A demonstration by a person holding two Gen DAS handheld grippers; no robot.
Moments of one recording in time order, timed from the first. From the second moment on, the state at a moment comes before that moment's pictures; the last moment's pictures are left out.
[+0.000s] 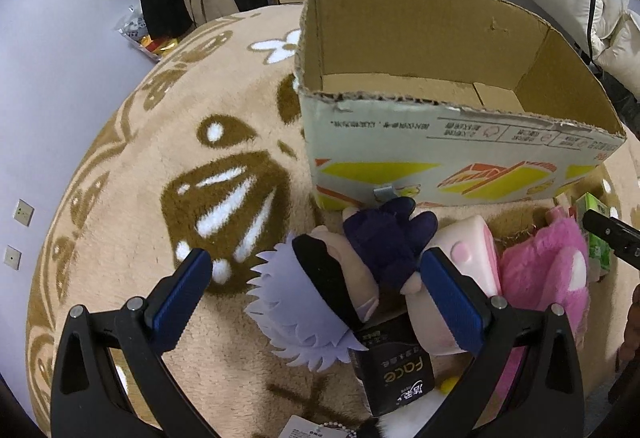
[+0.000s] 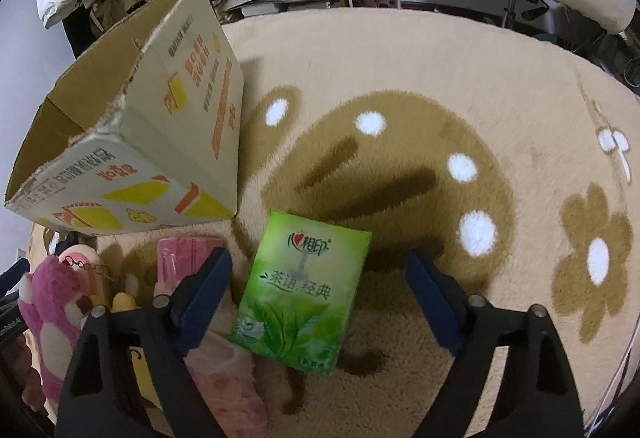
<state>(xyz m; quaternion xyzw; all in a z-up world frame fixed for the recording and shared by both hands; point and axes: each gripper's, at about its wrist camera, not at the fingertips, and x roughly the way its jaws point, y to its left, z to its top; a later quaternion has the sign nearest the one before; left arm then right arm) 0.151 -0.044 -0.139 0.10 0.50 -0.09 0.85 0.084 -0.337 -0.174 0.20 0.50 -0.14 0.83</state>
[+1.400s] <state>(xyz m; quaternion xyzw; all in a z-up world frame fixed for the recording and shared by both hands) 0.153 -0.026 -0.154 0.03 0.54 -0.10 0.83 0.079 -0.305 -0.164 0.15 0.50 -0.11 0.84</state>
